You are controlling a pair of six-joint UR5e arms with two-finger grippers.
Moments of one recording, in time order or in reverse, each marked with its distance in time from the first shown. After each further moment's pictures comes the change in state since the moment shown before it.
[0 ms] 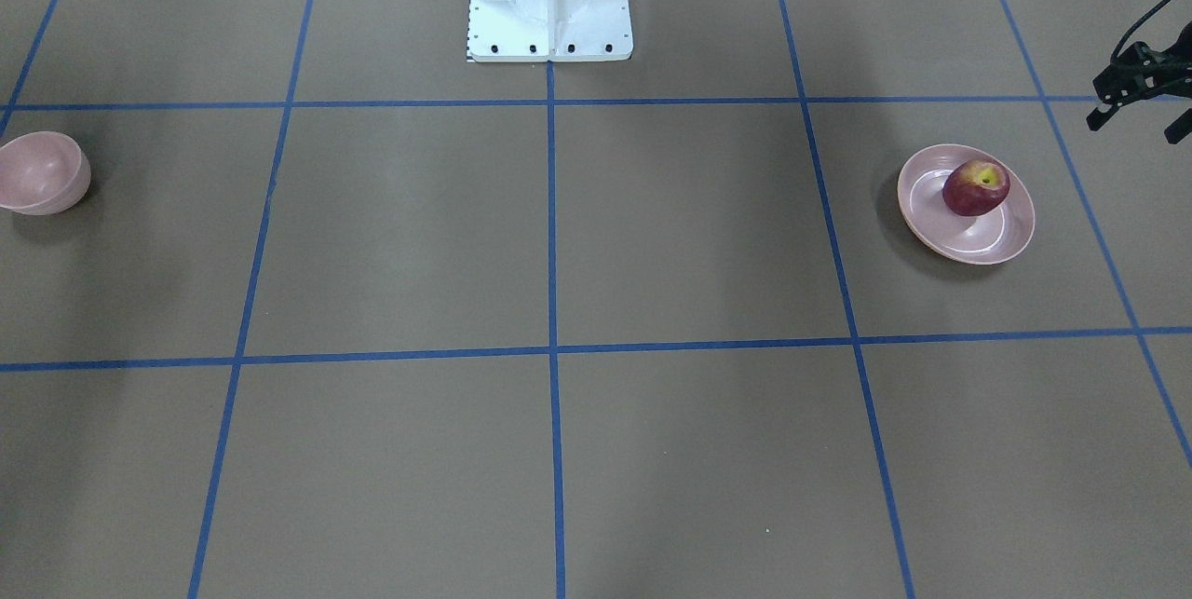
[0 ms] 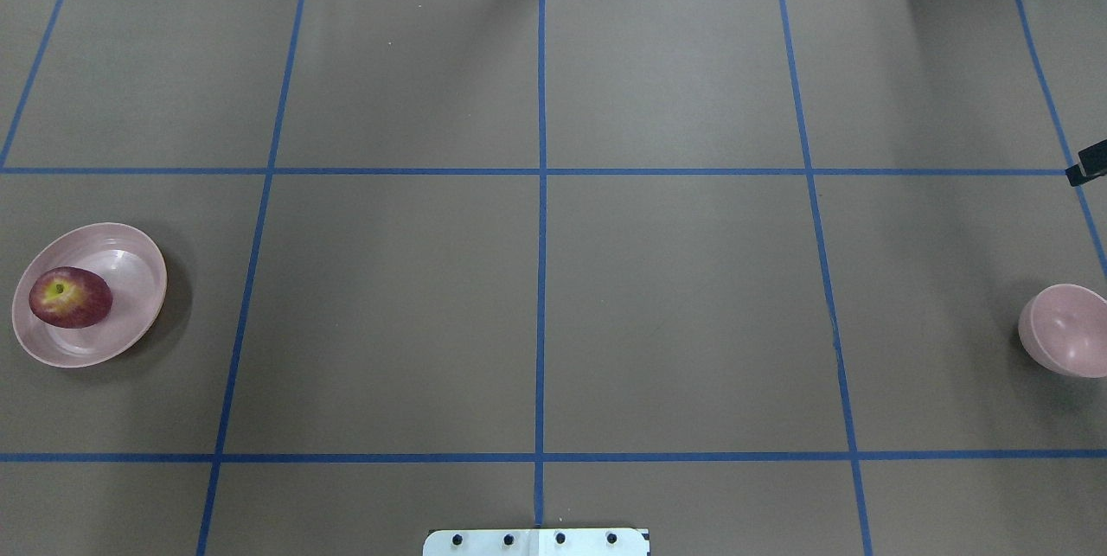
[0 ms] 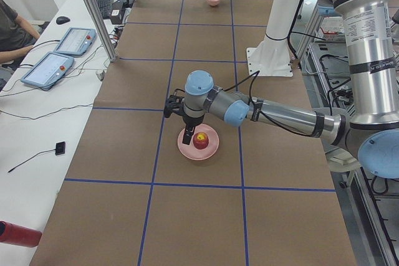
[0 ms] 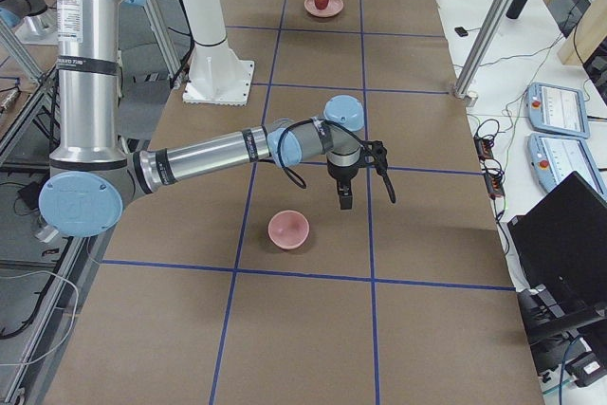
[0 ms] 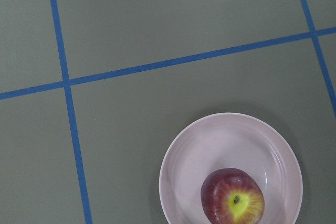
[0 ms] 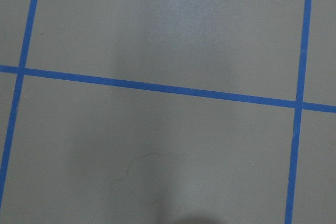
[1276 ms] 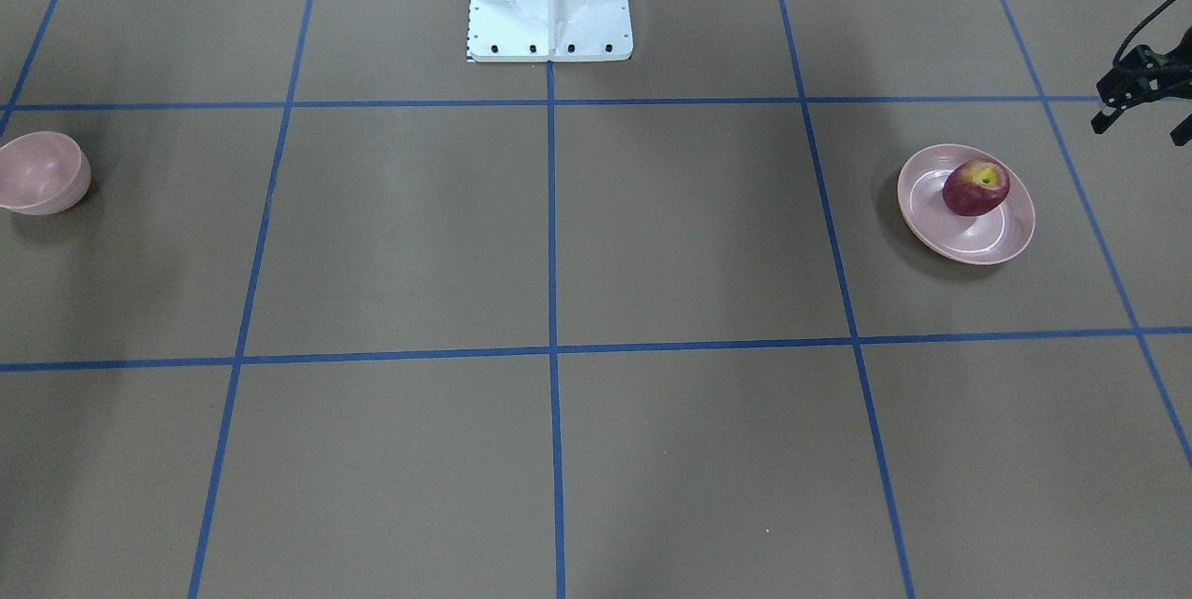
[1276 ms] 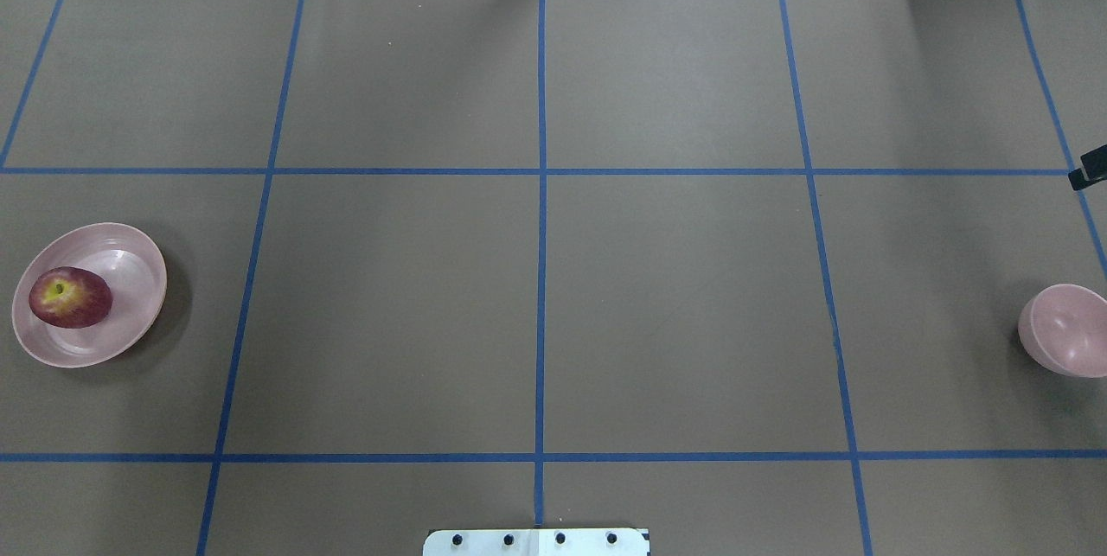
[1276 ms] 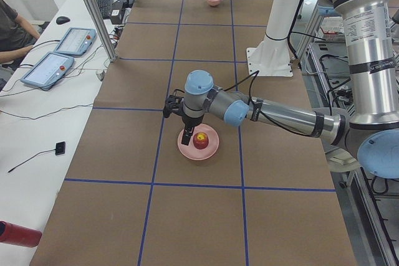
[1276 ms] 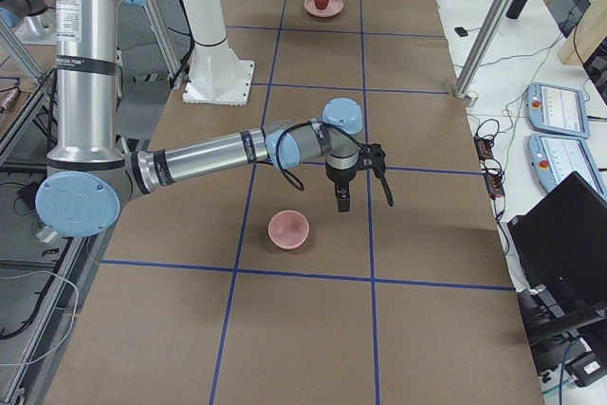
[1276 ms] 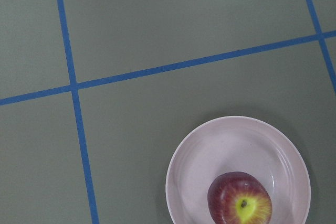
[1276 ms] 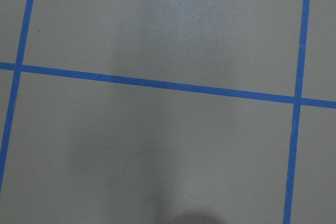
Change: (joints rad) left arm 0.000 -0.002 0.004 0.000 0.022 0.003; right arm 0.000 -0.015 -0.004 0.000 0.002 0.000
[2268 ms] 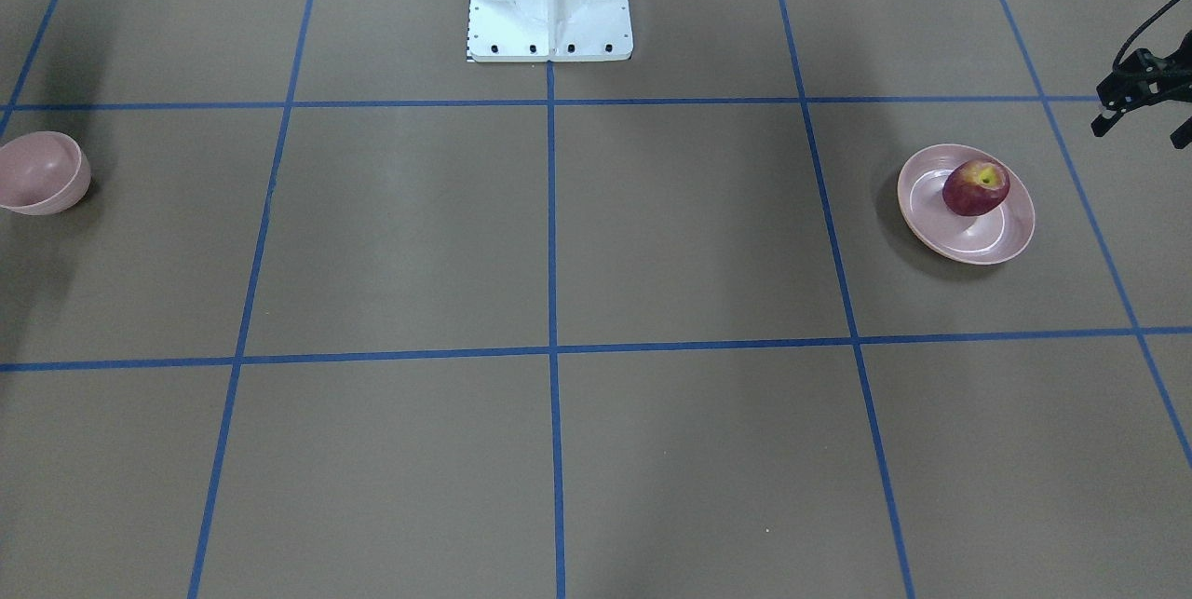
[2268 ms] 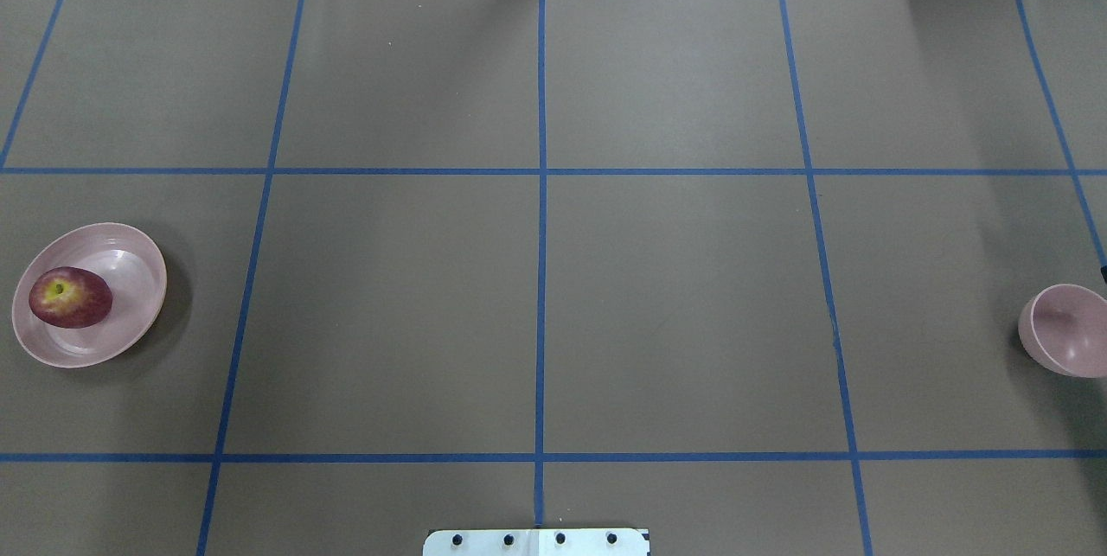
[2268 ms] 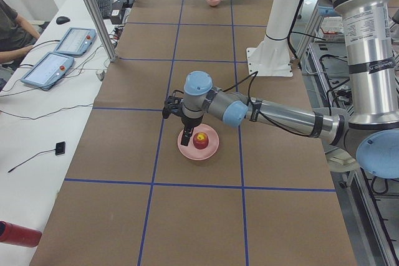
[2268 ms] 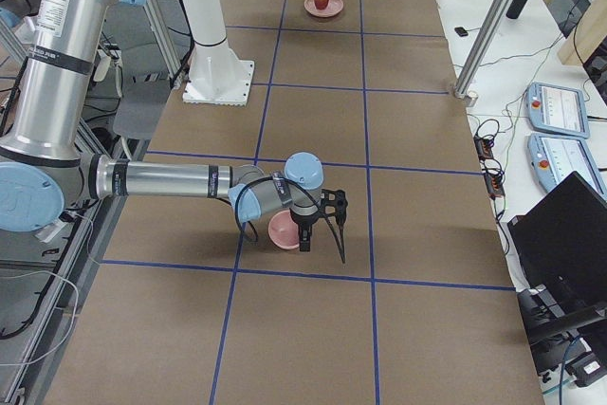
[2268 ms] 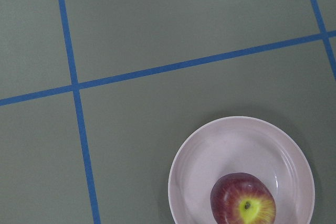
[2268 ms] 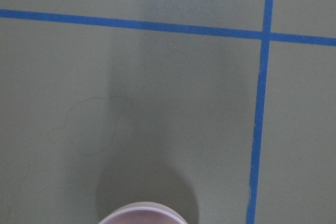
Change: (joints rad) left arm 0.001 -0.006 0.010 -0.001 0.002 -0.001; right arm -0.062 -0.219 -0.119 0.341 0.039 0.126
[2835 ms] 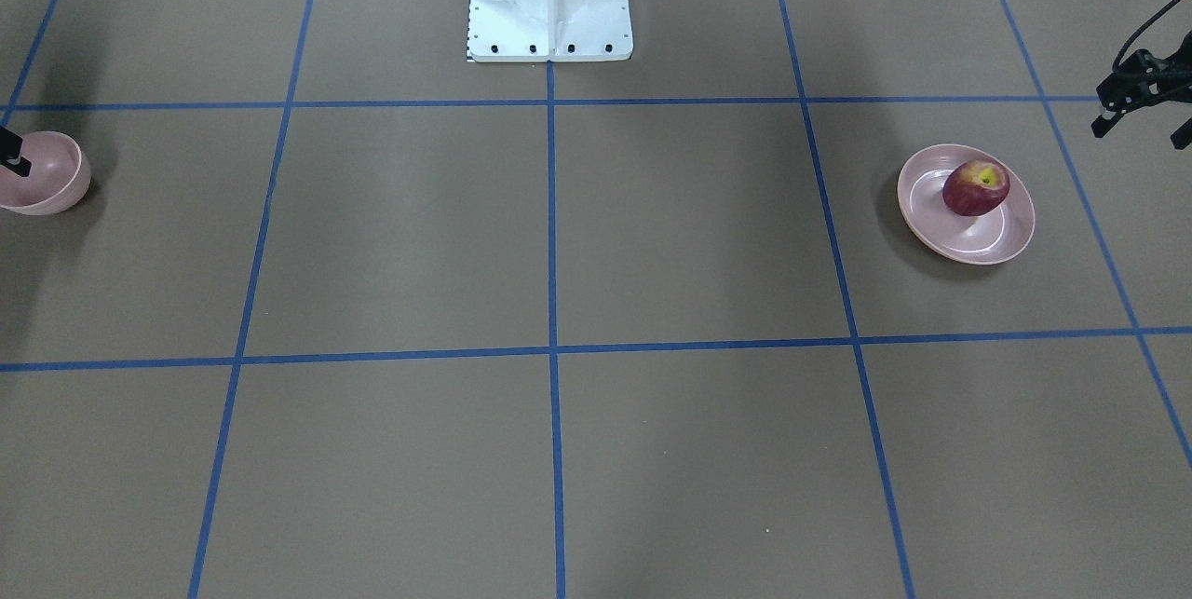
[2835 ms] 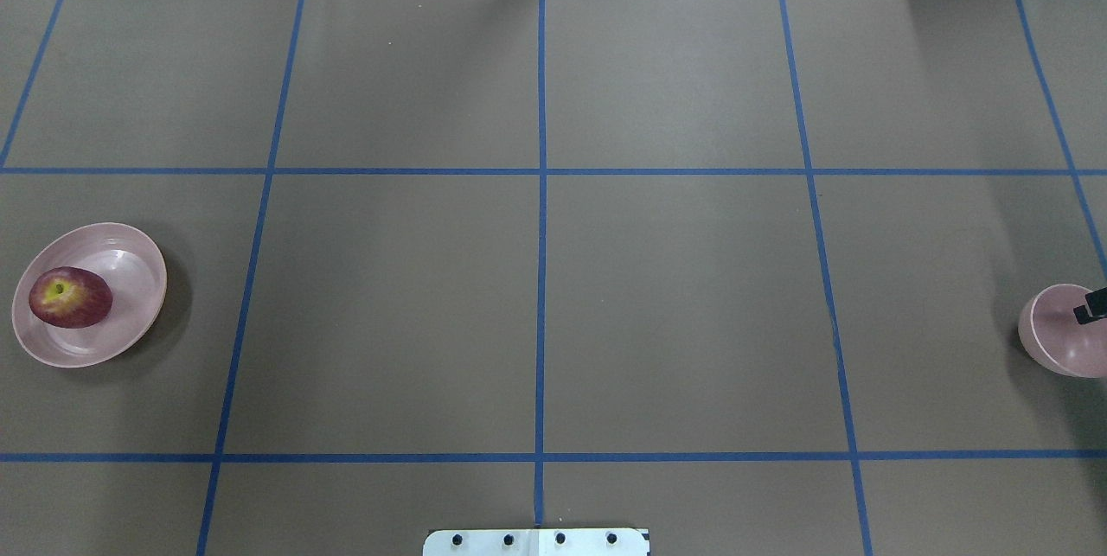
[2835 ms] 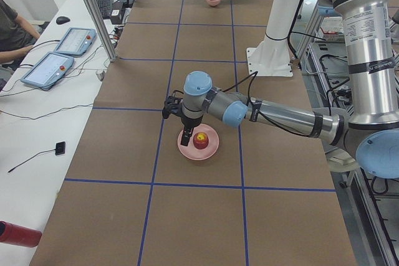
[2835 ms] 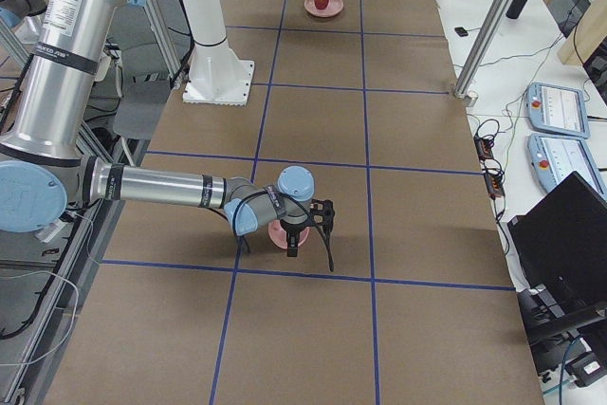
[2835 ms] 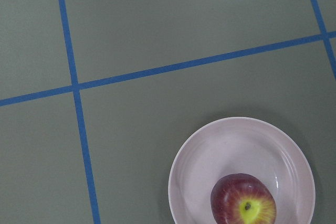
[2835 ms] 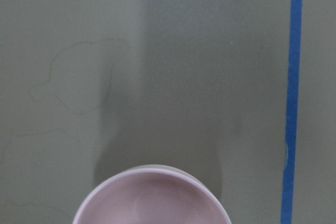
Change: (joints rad) left arm 0.000 -0.001 0.001 0.000 0.001 0.000; right arm -0.097 -0.023 -0.076 0.105 -0.001 0.074
